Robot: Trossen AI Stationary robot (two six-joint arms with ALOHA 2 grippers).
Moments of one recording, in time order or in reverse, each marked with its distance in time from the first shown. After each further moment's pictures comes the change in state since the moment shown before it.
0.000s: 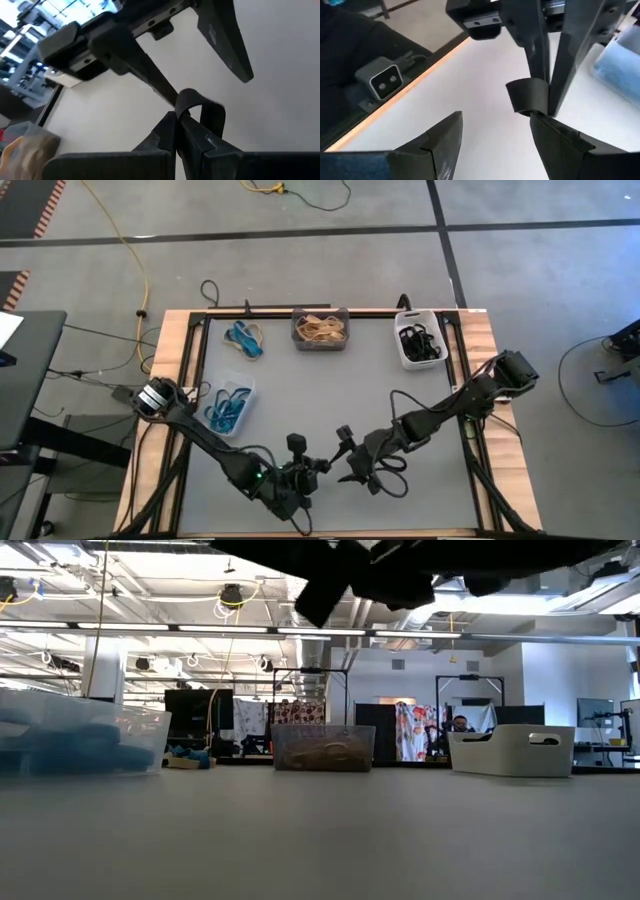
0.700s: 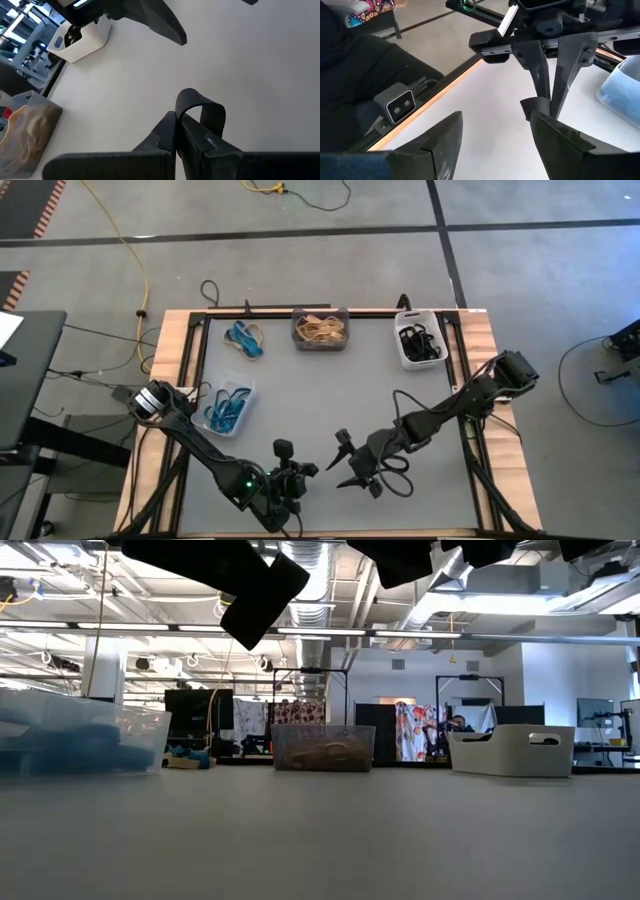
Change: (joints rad) left arm -0.074 0.000 0.000 -0.210 -0.055 -0.234; right arm 0.011 0.000 0.000 0.095 -0.048 0.000
